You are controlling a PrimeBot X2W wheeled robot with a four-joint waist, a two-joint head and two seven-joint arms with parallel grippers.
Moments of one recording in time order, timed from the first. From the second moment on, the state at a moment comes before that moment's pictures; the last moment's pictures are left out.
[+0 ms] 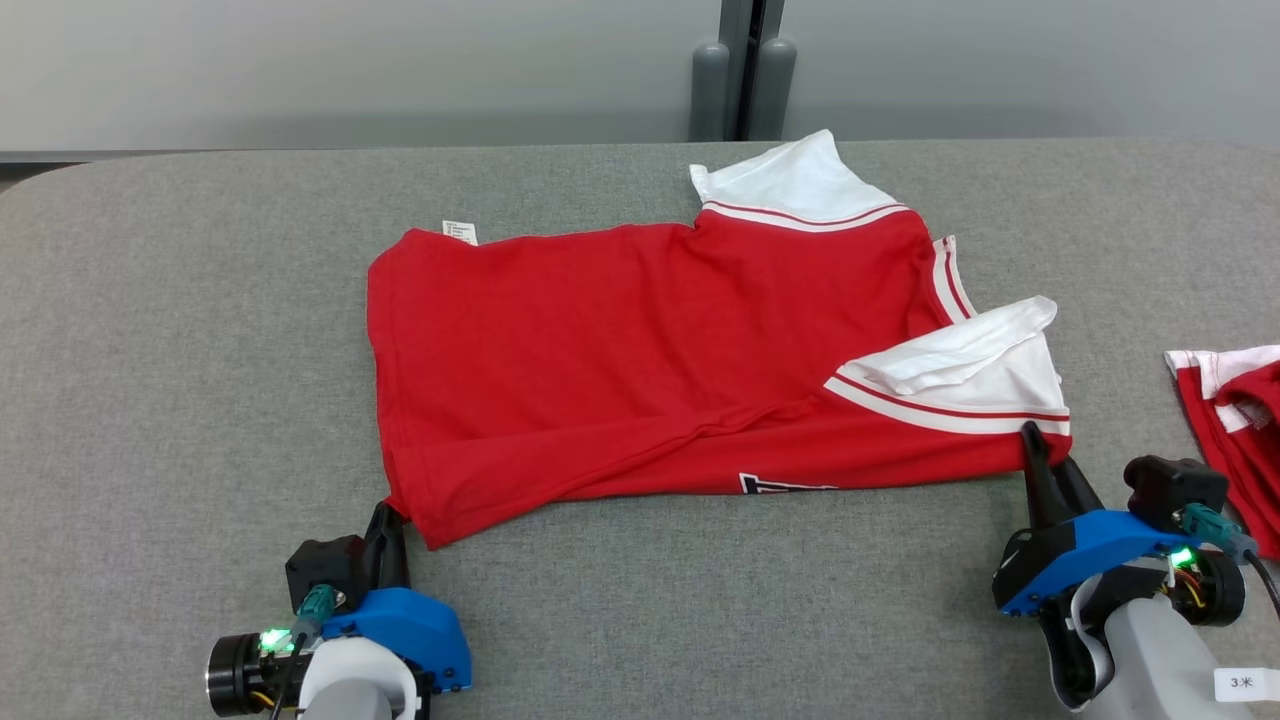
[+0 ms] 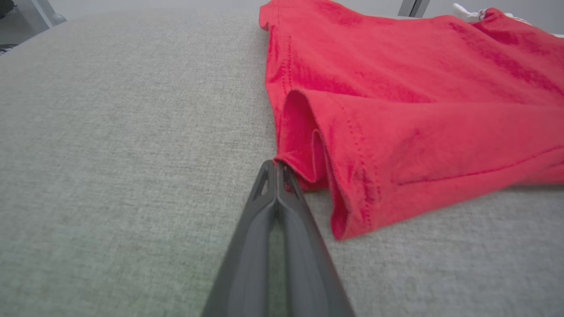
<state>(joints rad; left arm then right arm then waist) -0.29 0.05 -0.16 0.78 -0.22 0.08 -0.27 -0.40 -0.10 -0.09 0.77 0.23 0.13 -0.26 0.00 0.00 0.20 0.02</state>
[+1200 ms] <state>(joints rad) -0.03 0.05 -0.15 0.70 -0.27 0.06 -0.26 -0.19 -0.07 -0.08 0.75 0.23 0.13 -0.26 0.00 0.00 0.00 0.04</state>
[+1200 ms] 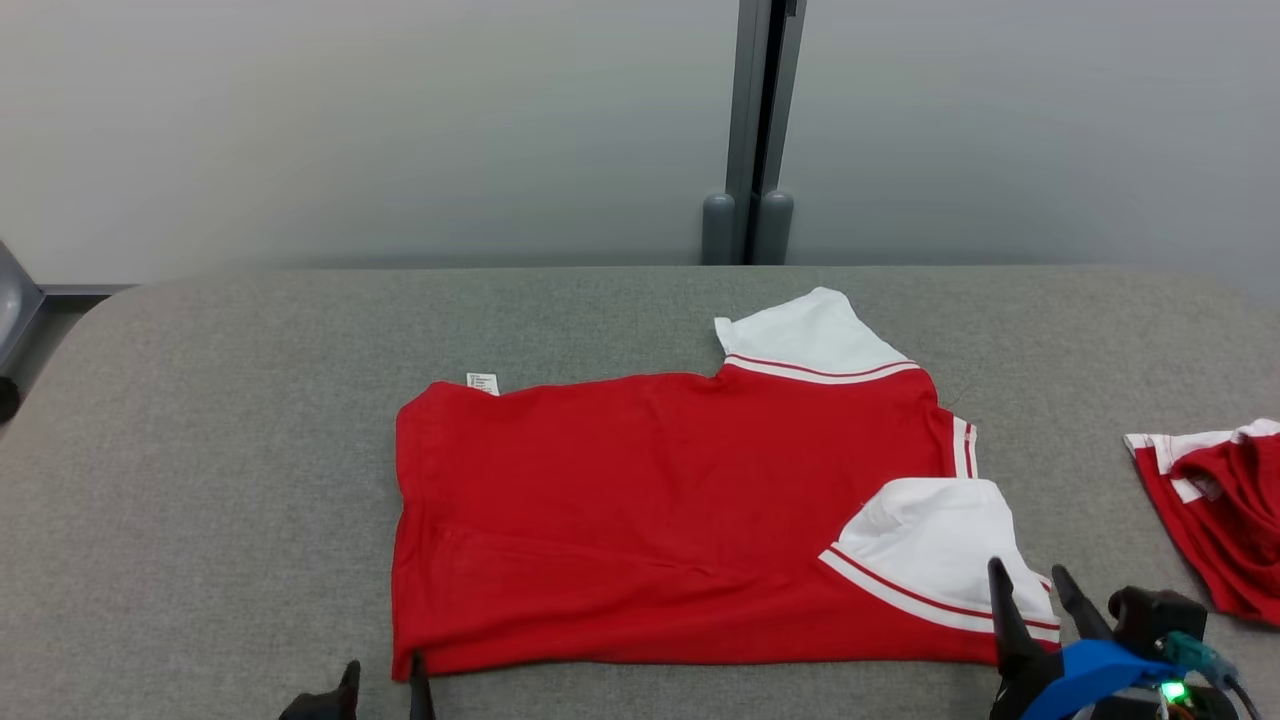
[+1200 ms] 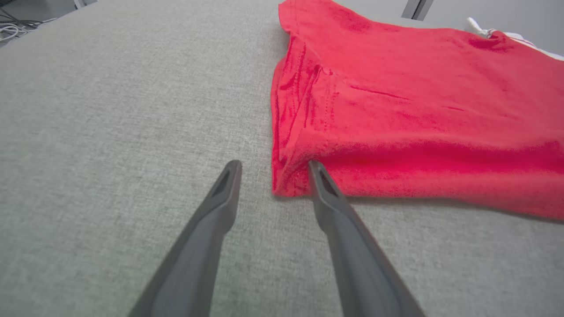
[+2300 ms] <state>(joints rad) -0.75 0.14 -0.12 1.07 -0.24 0.08 -0.16 -0.59 -0.15 0.08 0.67 0.27 0.13 -0.26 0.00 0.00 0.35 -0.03</state>
